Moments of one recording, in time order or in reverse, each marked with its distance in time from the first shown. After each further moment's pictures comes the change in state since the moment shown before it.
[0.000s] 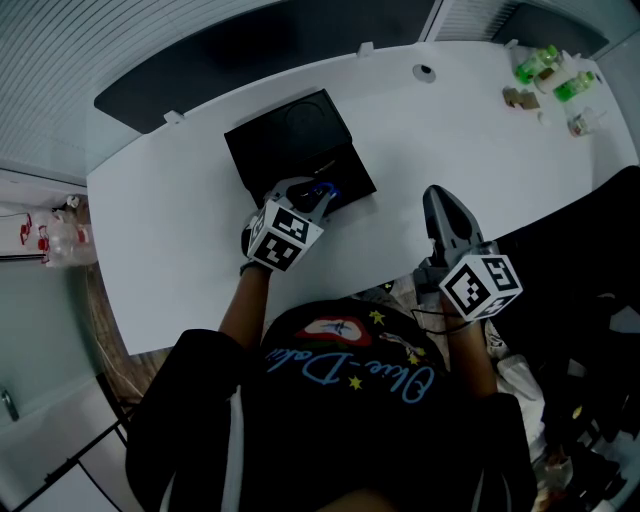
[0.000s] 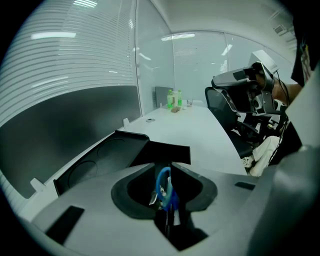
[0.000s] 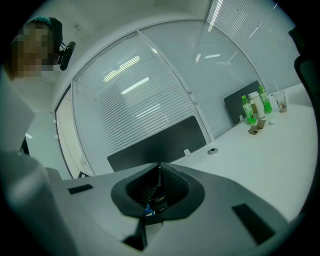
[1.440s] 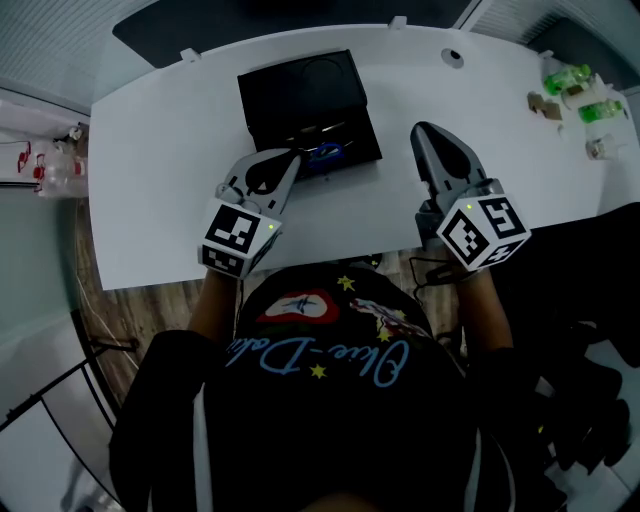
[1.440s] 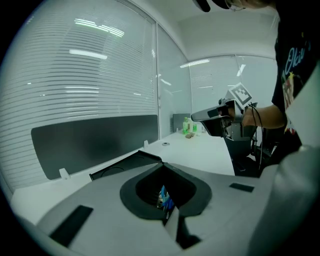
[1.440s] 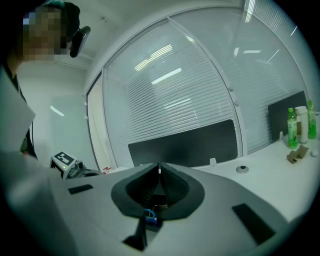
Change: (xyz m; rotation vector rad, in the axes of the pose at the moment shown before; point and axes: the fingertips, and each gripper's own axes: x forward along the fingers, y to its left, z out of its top) left arm -0.107 -0.004 0.032 -0.149 -0.281 0.199; right arm 0.048 0.041 0.022 -0.255 0.091 0.286
